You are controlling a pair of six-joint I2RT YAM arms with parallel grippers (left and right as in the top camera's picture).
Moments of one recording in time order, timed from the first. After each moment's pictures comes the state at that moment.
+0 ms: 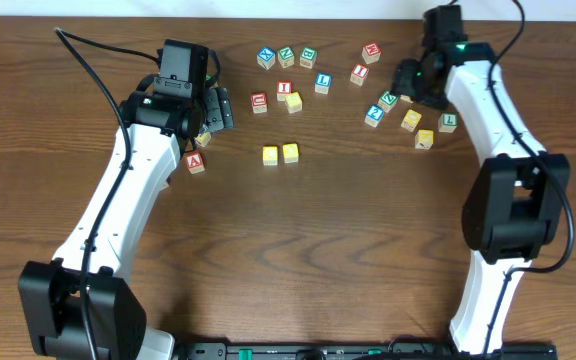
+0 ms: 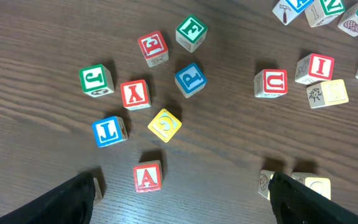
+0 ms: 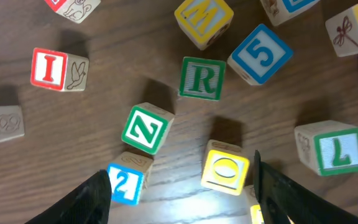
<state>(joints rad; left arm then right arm) -0.20 1.65 1.41 -0.78 -0.17 -0.36 0.11 2.18 1.87 -0.85 0.04 0.43</state>
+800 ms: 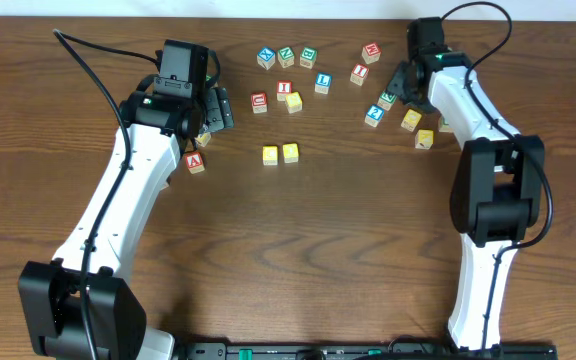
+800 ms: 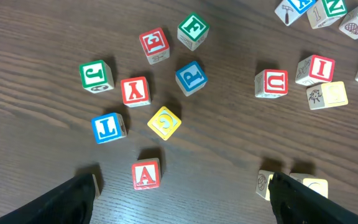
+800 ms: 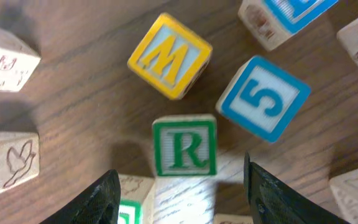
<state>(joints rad) -0.20 1.65 1.41 -0.78 -0.17 -0.38 0.10 2.31 1.86 -0.67 0.14 0.58</state>
